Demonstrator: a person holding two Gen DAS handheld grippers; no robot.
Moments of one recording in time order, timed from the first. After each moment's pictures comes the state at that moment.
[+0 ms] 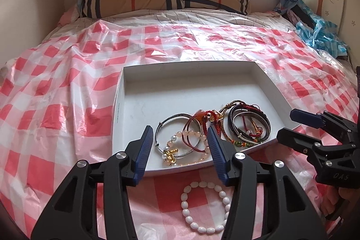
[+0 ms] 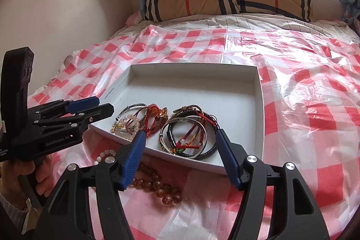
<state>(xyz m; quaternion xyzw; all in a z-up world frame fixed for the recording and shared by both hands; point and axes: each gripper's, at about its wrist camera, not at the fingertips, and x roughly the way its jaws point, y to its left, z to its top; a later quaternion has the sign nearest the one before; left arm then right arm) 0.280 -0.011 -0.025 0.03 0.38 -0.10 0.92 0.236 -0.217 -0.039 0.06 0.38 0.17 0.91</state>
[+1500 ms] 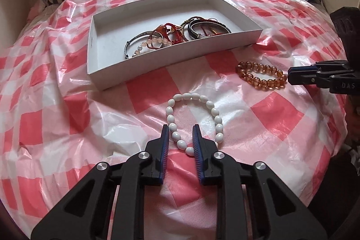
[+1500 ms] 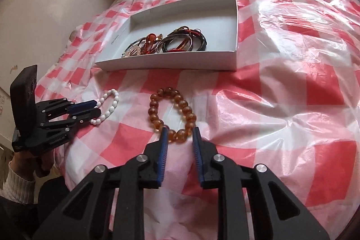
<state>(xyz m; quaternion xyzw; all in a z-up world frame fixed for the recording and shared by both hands) 0.197 -0.005 -0.059 0.11 0.48 -0.20 0.85 0.172 -0.255 -0.063 0.09 0.51 0.19 0.84</state>
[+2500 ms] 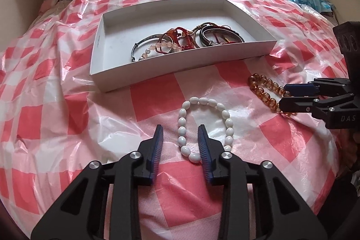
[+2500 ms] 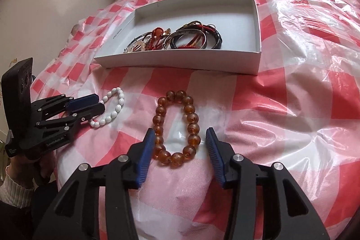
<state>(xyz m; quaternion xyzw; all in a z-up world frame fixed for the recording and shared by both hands) 0.205 -0.014 -0.069 0.09 0.47 -0.16 0.87 0.186 -0.229 -0.085 0.07 0.51 0.21 0.83</state>
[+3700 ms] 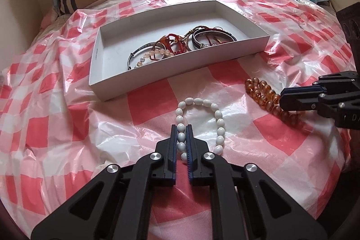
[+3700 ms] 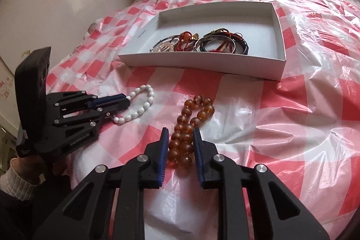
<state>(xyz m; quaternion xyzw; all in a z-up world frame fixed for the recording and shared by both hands) 0.192 -0.025 -0.061 0.13 0.44 -0.15 0.87 0.166 -0.221 -0.066 0.11 0.47 0.26 0.84</state>
